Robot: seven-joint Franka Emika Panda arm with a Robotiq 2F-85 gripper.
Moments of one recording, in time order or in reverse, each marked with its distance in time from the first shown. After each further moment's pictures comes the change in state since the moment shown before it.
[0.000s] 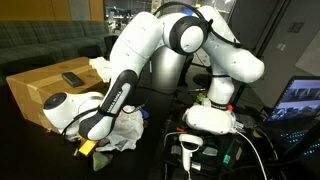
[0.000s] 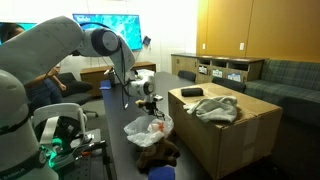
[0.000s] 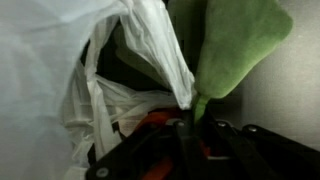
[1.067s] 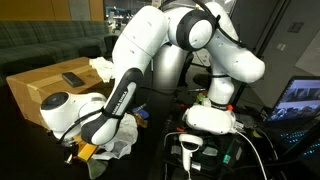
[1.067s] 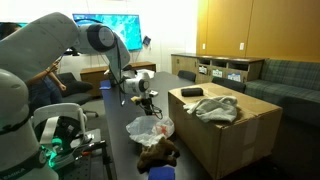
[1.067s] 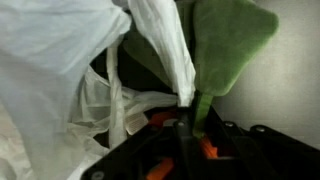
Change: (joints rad) arm 0.052 -0.053 0.004 -0.055 -0.003 0.103 -0.040
